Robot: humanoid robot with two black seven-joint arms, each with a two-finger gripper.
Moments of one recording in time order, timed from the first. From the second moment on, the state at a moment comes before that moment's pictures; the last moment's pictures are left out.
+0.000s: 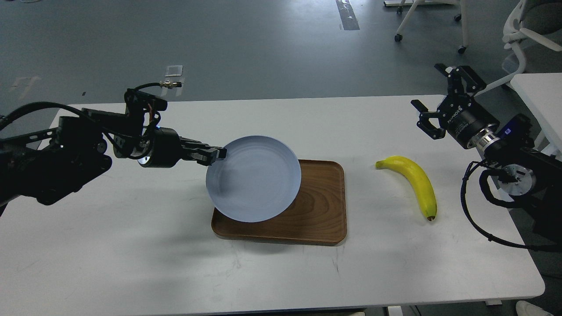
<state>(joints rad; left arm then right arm) -1.05 0.50 -0.18 -0.98 1.59 -0.43 -0.46 0.80 -0.55 0.32 0.68 0.00 0.49 0.49</state>
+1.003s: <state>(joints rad) -1.05 0.14 -0.09 -0.59 1.58 -0.42 -0.45 0.78 -0.59 0.31 0.68 0.00 0.49 0.49</state>
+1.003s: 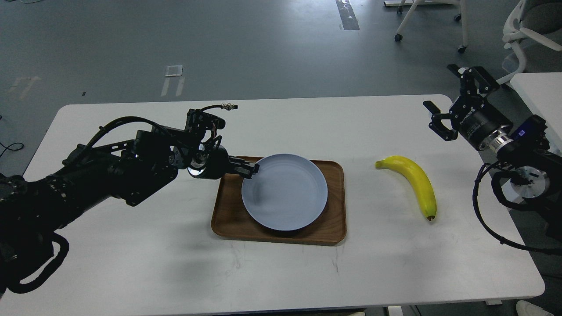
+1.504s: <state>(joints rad) -1.05 0.14 -0.09 -0.60 1.57 -0.41 -0.45 0.78 -0.59 0.31 0.68 0.00 0.49 0.49</state>
